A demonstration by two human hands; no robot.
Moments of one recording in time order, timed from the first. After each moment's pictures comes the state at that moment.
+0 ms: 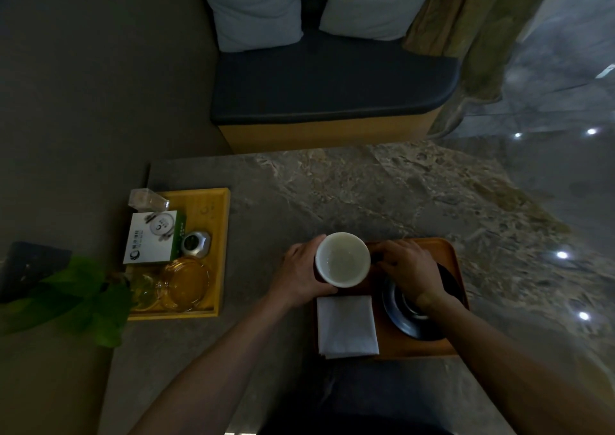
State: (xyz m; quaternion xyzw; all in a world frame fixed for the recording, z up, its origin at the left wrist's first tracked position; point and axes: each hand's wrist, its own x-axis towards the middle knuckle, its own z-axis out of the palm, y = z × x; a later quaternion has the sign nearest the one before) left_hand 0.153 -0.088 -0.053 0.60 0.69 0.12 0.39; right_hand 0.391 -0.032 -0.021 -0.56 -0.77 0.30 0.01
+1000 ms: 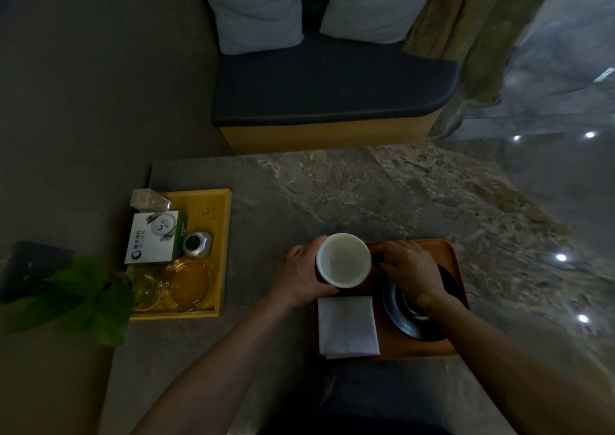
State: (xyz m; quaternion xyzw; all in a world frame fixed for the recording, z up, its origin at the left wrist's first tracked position) left_hand 0.153 -0.089 -0.057 0.59 0.69 0.13 0.40; right_hand 0.393 -0.031 -0.028 -0.56 -0.78 0.29 0.03
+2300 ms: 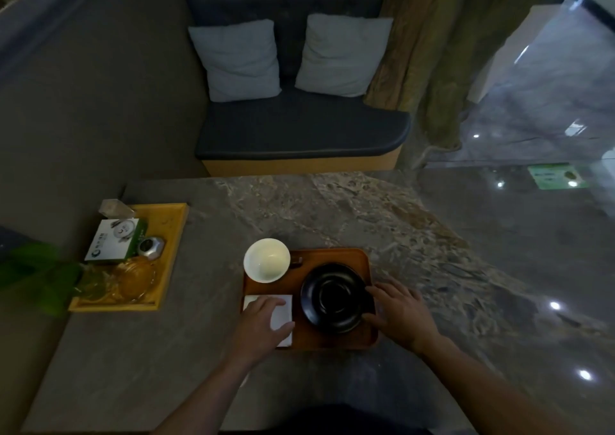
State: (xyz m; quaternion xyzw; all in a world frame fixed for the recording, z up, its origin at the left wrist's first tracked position) left_hand 0.275 -0.186 -0.048 0.57 0.74 0.17 0.30; right_hand 0.570 -0.077 -0.024 -0.51 -0.83 0.19 -0.10
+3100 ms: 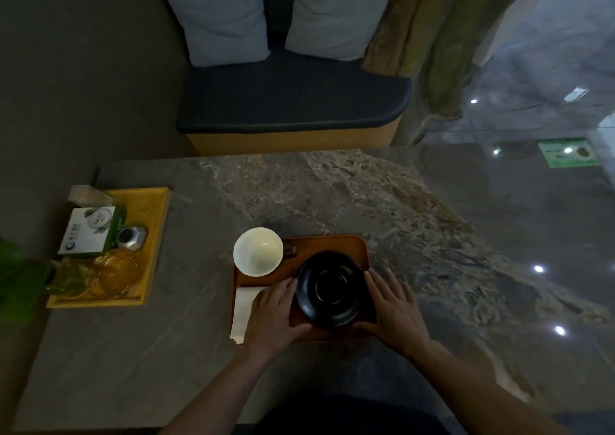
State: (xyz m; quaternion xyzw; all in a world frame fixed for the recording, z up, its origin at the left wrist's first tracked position) left_hand 0.304 -0.166 -0.072 0.63 0.72 0.07 0.28; right_hand 0.567 -0.088 -0.063 -0.52 -0.81 0.23 -0.14
